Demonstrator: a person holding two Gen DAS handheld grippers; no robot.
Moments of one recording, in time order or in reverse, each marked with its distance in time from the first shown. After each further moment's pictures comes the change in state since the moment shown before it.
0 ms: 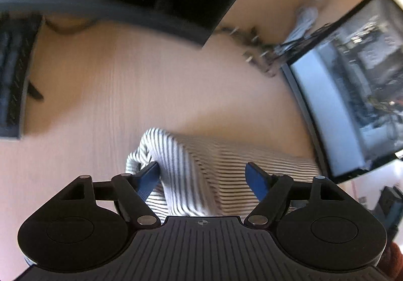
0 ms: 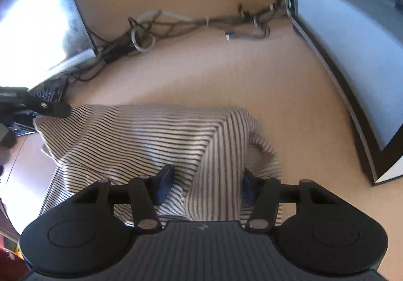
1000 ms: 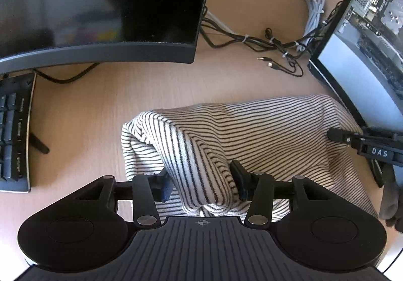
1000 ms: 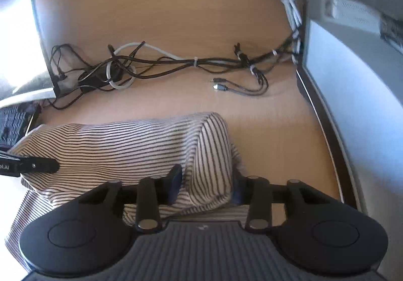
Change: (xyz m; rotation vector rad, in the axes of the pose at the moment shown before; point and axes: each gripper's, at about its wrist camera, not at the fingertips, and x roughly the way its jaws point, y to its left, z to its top) left arm 0.023 -0.034 0.007 0.217 -0.178 0.221; right arm 0.045 -0.028 0.072 -0.122 -0.142 -0.038
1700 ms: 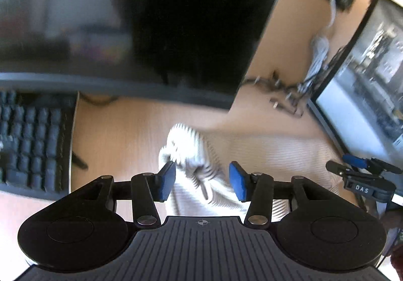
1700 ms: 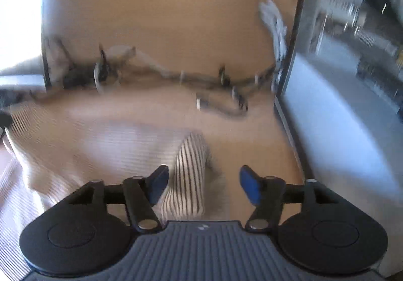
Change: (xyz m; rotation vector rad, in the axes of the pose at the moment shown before) left arm -0.049 0.031 0.010 -0.059 -0.145 -0.034; right arm -0.013 0.033 -0.003 -0.131 -0.136 -0.170
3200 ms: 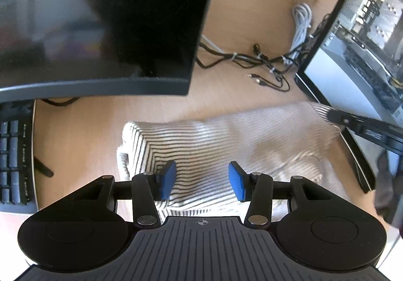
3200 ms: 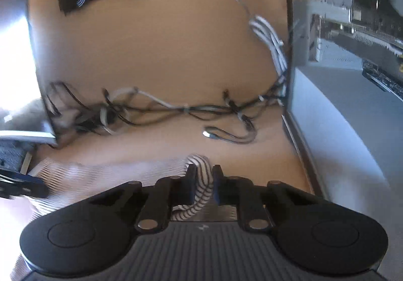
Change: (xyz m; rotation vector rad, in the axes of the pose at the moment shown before) left arm 0.039 -0.026 -0.007 0.104 0.132 -0.018; right arm 0.008 -0.022 0.020 0.115 -0.002 0.076
